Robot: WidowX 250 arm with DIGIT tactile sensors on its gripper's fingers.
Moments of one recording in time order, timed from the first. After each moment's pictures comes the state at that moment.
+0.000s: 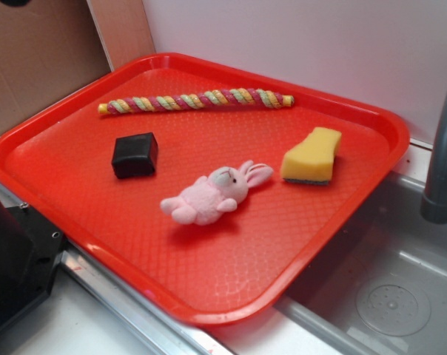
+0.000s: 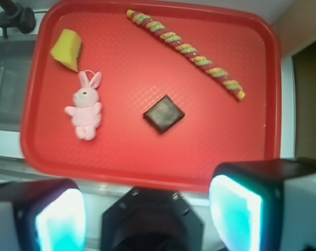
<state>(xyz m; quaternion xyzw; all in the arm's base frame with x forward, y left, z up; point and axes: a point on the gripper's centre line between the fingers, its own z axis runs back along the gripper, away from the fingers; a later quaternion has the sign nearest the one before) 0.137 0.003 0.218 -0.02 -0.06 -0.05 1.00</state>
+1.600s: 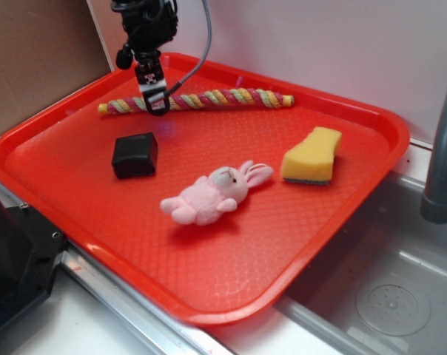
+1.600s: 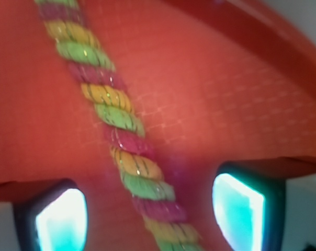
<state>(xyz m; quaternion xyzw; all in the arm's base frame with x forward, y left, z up) 0.278 0.080 0.031 -0.01 -0.02 -0.26 0.96</state>
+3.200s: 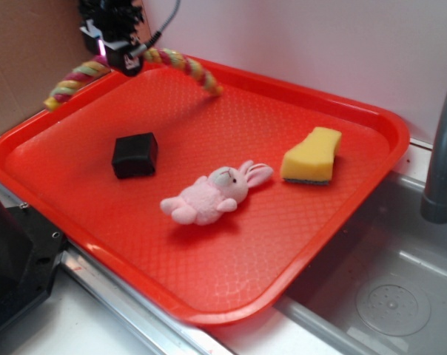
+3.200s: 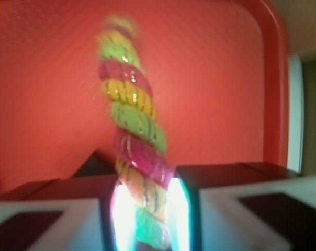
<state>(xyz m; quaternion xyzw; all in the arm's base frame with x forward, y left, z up) 0.212 0.046 0.129 0.02 0.02 0.06 1.00</state>
